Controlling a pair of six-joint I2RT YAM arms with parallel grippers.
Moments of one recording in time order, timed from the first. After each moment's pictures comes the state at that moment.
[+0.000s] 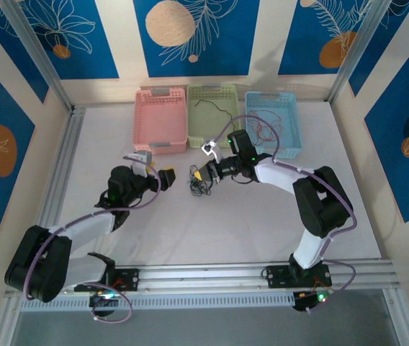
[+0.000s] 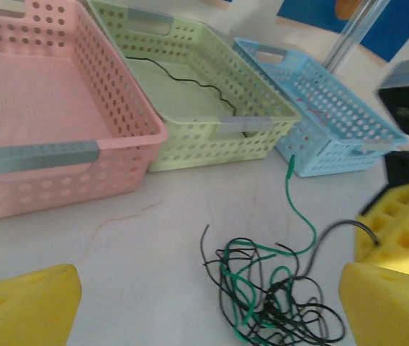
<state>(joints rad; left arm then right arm) -0.38 1.23 0.42 0.55 0.23 -0.31 0.51 1.73 1.03 -0.05 -0.84 0.04</state>
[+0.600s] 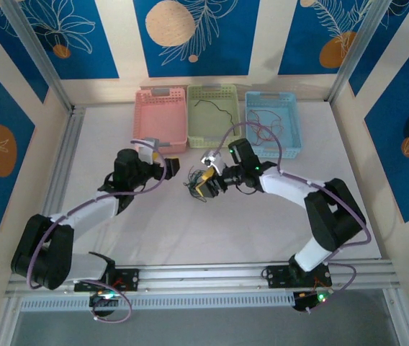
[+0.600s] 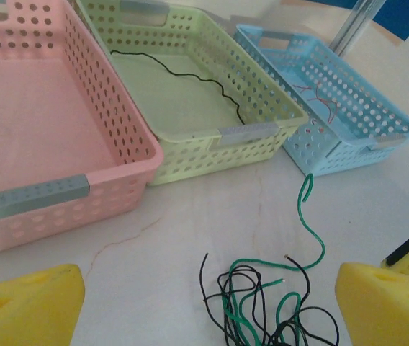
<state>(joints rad) -0.39 1.32 0.62 0.36 0.25 -0.26 0.54 1.58 0.92 -0.11 -0.71 -0.17</state>
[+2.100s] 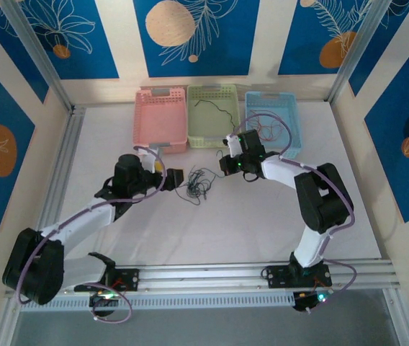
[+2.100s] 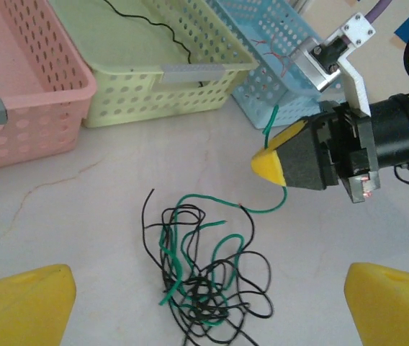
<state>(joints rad) -0.45 1.19 0.62 0.15 0.33 -0.34 0.40 1.75 1.03 -0.10 -0.34 0.14</state>
